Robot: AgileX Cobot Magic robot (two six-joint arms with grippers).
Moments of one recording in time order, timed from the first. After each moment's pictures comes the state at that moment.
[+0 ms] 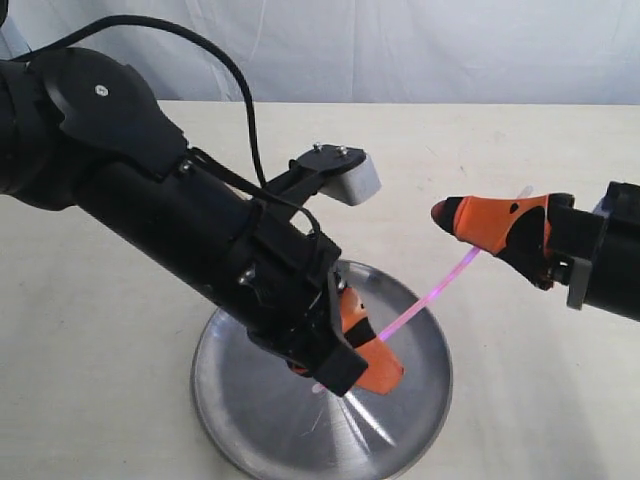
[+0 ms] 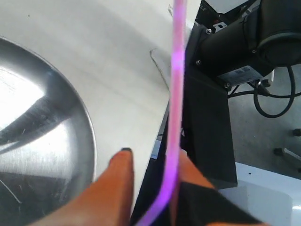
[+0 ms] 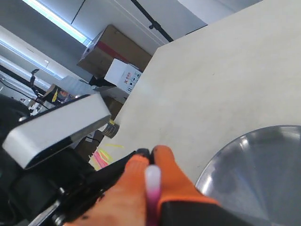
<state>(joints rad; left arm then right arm) -0.79 1.54 -1.00 -1.00 0.91 0.82 0.00 1.00 -0.32 -1.26 -0.91 1.73</state>
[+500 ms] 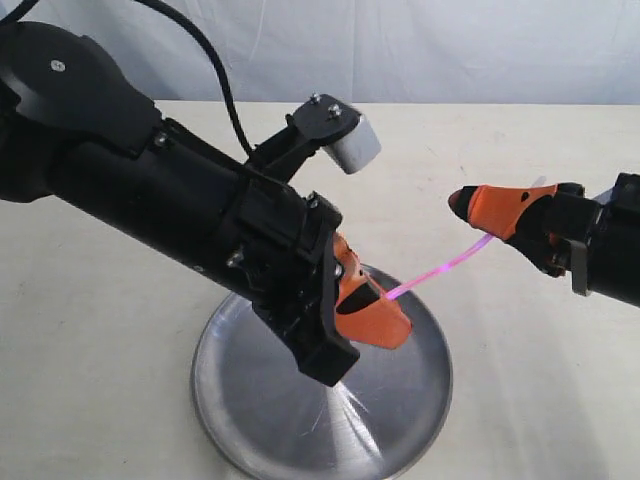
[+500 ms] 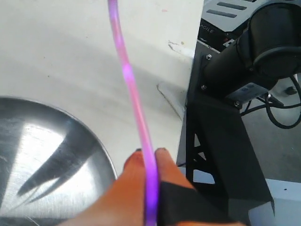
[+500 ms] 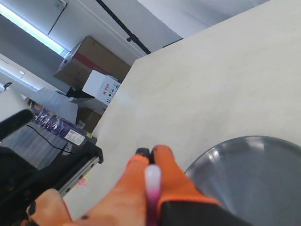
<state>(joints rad) -0.80 1.48 -1.00 -1.05 0.82 1.01 0.00 1.00 -0.33 -1.27 -0.82 1.73</state>
